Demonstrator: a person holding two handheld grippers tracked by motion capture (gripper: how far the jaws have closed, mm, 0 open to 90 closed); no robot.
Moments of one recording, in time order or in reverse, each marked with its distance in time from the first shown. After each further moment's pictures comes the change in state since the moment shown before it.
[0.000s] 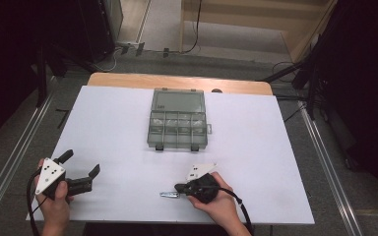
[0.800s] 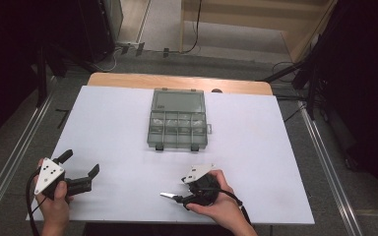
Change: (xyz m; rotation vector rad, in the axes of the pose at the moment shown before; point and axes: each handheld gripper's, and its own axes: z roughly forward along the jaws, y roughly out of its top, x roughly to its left) left arm 0.001 0.000 0.000 -0.006 -0.001 -0.006; right arm 0.012 0.011 -0.012 0.078 -0.038 -0.033
